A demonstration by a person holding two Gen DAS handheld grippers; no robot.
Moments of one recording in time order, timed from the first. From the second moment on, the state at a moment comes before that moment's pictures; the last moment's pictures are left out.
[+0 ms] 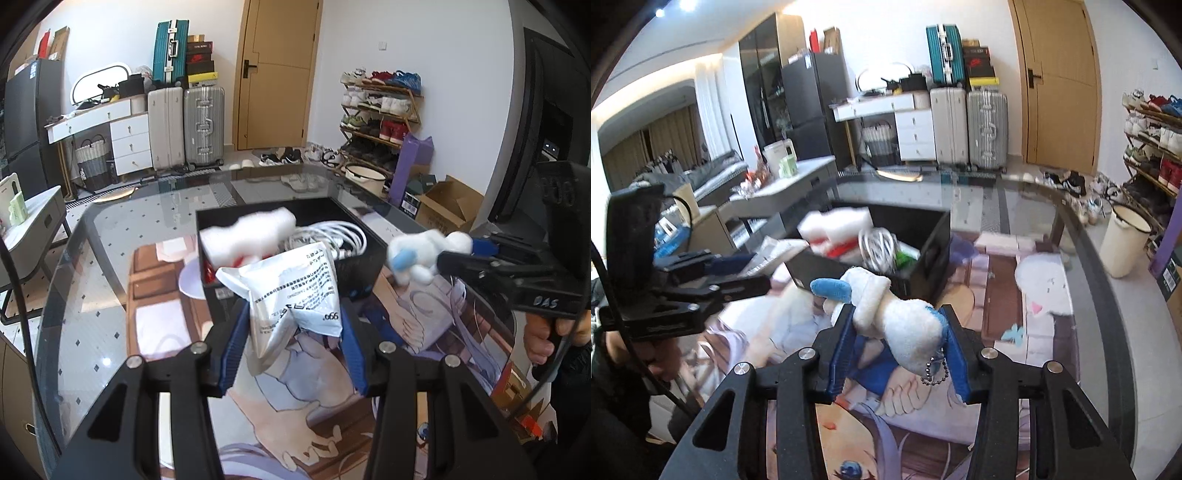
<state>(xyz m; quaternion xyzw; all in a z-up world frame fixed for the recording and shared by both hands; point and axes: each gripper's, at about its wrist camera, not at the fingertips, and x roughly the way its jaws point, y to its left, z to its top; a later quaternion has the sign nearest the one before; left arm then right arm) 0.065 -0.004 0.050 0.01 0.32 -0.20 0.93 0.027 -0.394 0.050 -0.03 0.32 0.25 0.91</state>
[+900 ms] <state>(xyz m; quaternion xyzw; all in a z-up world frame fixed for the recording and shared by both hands) 0.143 -0.015 0.050 0.02 0.31 -0.17 0.93 0.135 -0.324 0.050 -0.10 0.30 0.17 0.93</state>
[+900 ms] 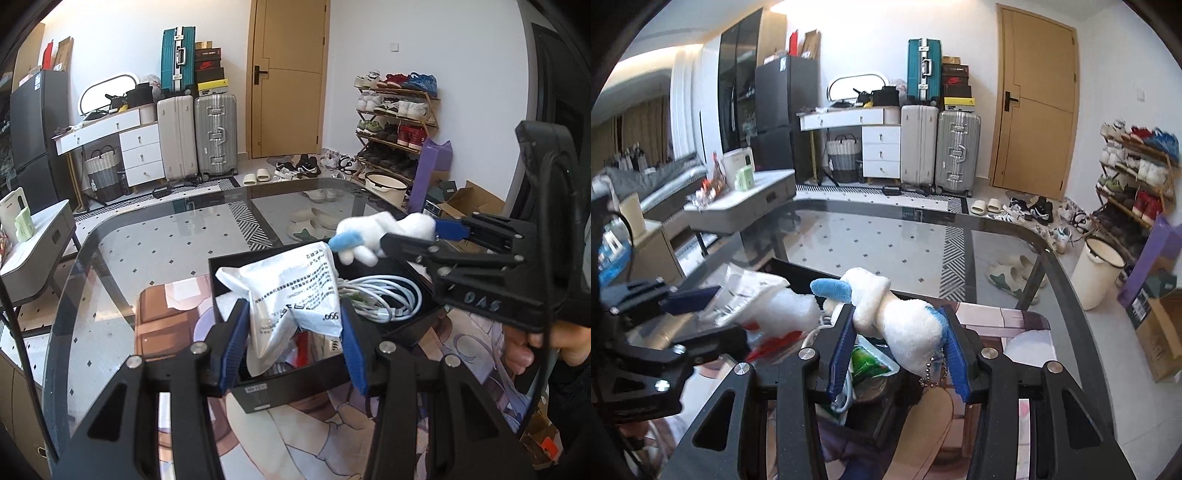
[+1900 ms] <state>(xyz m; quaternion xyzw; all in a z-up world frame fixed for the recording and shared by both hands) 0.149 -0.025 0.050 0.04 0.31 -0.19 0.93 0.122 -0.340 0.048 -0.13 0.30 0.18 0.93</state>
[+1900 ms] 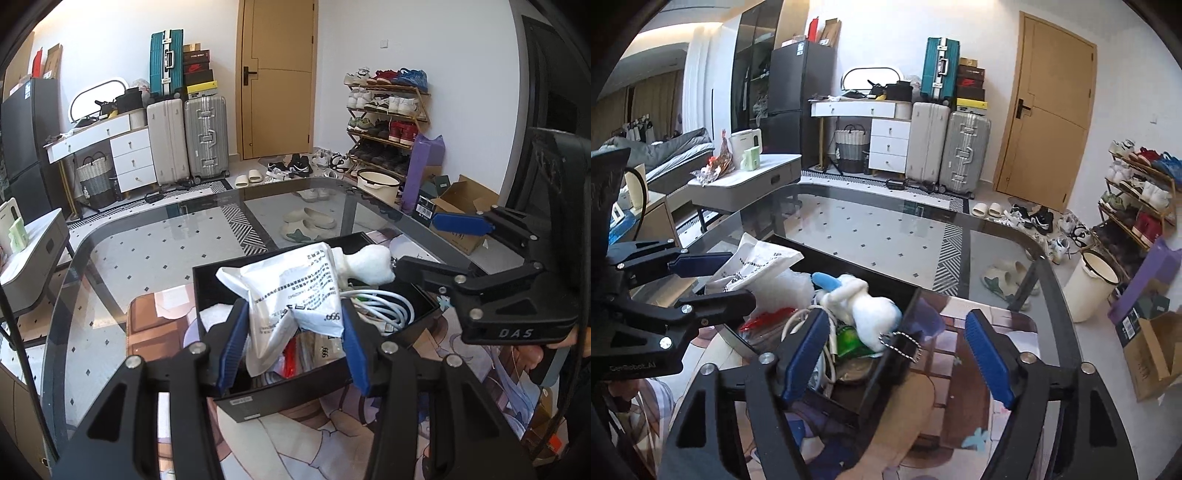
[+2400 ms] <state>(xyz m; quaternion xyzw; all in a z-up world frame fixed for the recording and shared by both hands) 0.131 0.008 0.059 -0.02 0.28 -0.15 0.95 0.090 -0.365 0.045 -0.08 0.29 0.20 0.93</state>
